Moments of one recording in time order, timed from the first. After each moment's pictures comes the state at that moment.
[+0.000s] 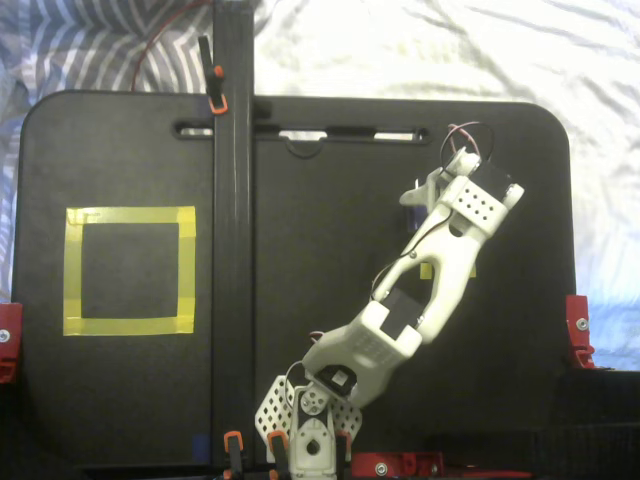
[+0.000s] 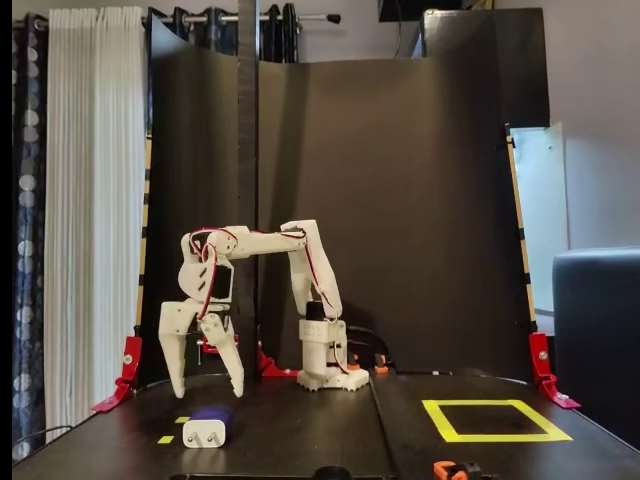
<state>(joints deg) 36.9 68.6 72.4 76.5 -126.9</state>
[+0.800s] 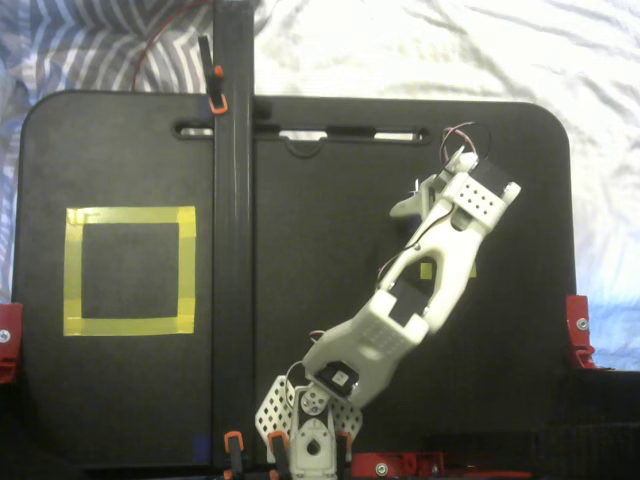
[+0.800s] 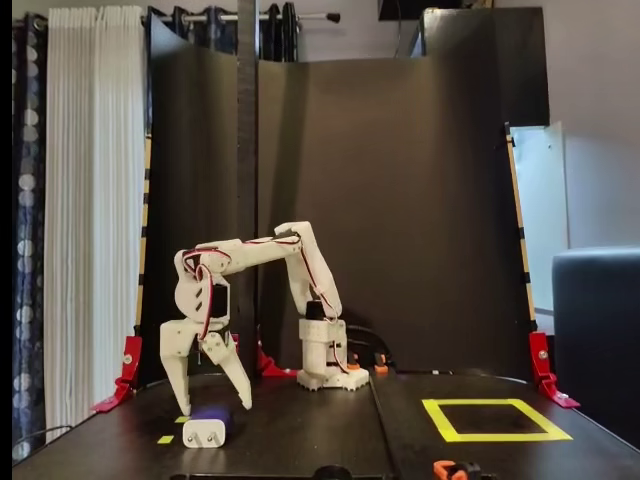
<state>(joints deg) 36.9 61.5 72.4 76.6 -129.2</state>
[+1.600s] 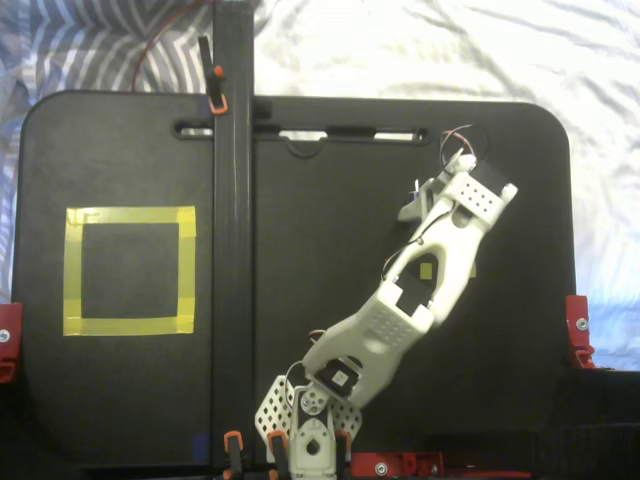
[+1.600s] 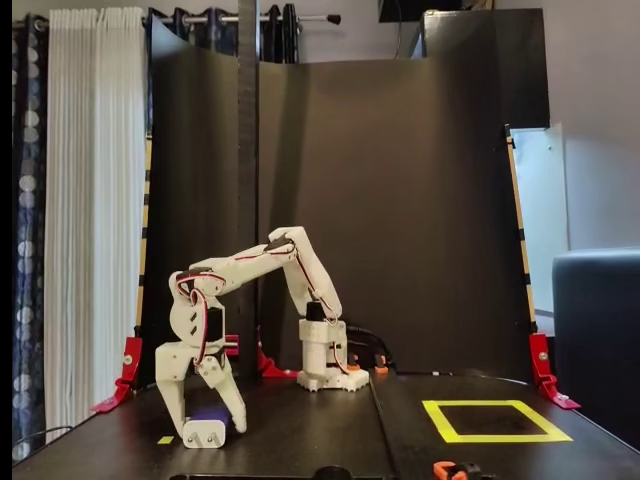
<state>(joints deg) 37.3 56.8 72.2 73.5 -130.8</state>
